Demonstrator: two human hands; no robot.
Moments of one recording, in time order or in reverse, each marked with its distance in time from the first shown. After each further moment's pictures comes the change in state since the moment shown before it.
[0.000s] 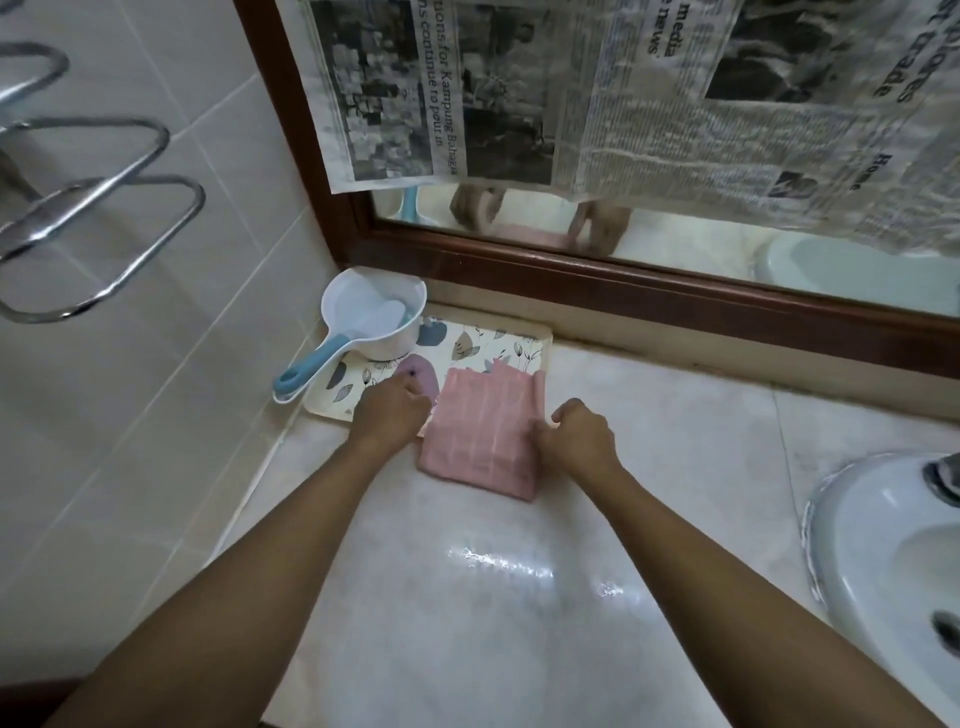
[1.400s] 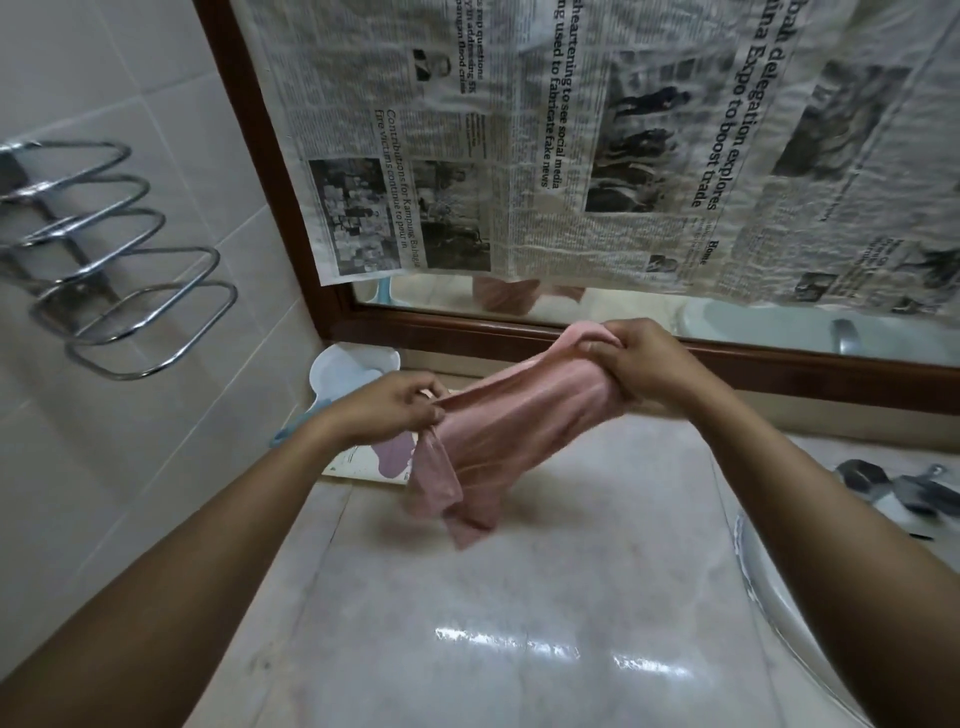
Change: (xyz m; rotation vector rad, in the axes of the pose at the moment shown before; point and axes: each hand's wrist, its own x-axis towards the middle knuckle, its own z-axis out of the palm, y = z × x) left_hand -0.069 0.080 -0.111 -0.234 -0.427 0.532; right_hand -0.056 -0.031 -0.212 0.090 0.132 -0.500
